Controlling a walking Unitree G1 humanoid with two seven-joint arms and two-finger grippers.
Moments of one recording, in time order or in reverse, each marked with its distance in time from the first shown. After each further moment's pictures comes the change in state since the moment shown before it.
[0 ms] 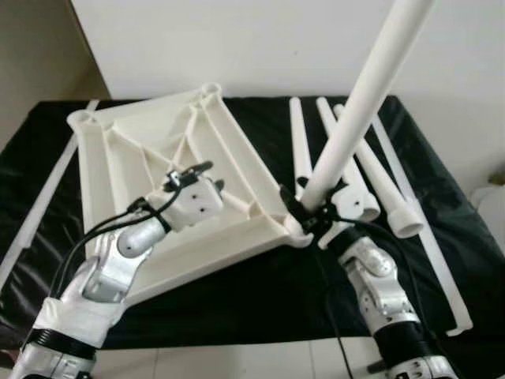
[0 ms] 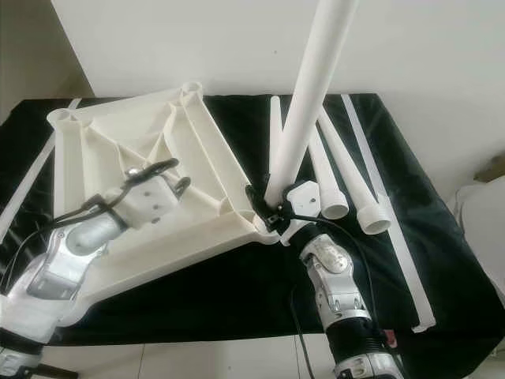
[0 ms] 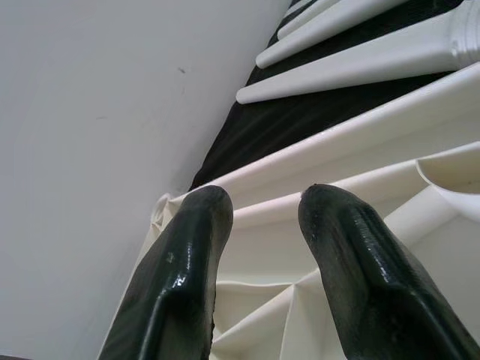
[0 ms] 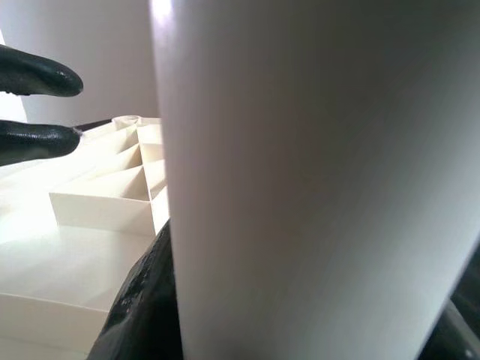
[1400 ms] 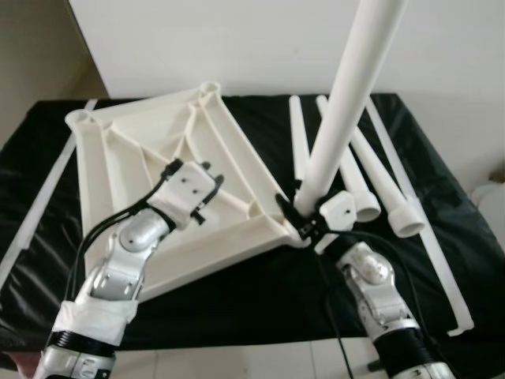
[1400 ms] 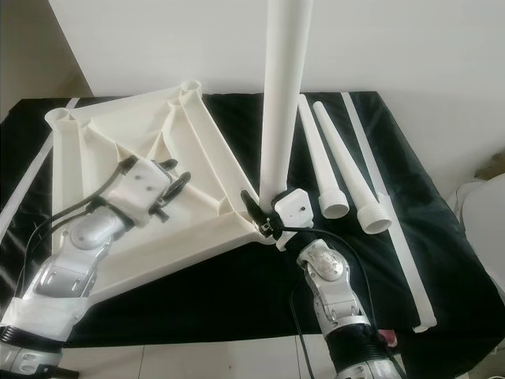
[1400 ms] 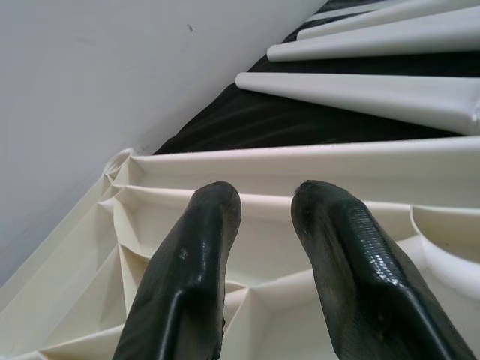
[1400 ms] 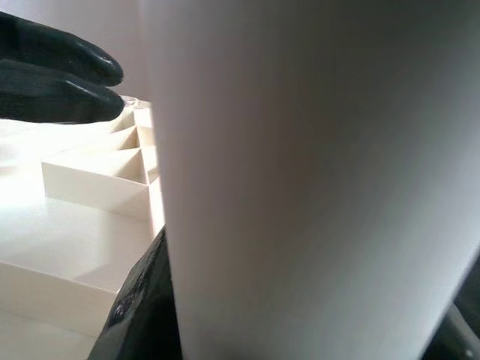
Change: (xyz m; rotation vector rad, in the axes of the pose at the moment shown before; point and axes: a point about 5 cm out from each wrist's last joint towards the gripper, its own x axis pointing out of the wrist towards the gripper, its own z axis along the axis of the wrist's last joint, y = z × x) left arm 0.006 0.002 -0.003 -0.361 0.020 0.079; right arm -0.001 0.015 0.001 -0.139 -0.014 0.015
